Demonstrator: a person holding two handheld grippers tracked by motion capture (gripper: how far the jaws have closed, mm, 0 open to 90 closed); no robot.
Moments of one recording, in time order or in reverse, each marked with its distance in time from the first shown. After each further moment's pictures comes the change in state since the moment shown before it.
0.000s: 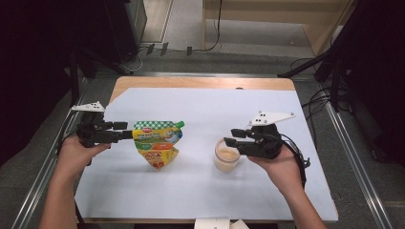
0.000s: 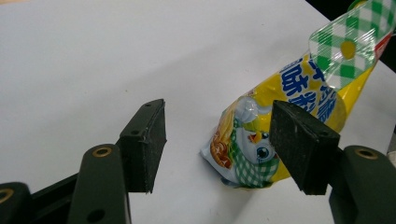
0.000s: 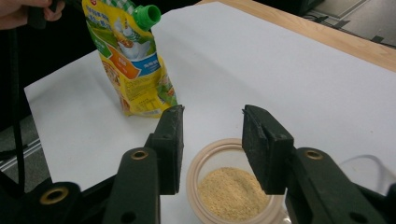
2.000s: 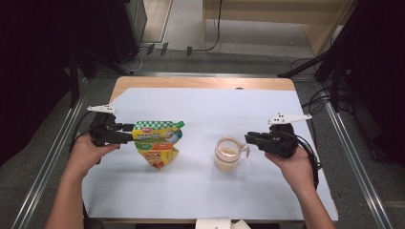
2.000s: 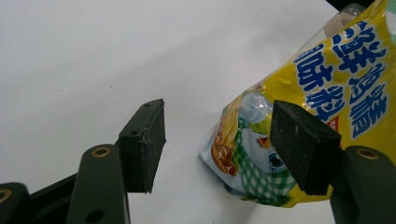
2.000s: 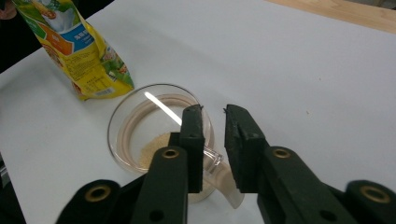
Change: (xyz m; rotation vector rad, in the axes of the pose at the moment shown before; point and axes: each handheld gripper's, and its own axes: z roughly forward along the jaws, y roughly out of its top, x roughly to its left) left arm 0.007 -0.001 0.026 0.050 -0.036 0.002; right arm -0.047 -0.034 -0.010 0.037 -0.076 0.120
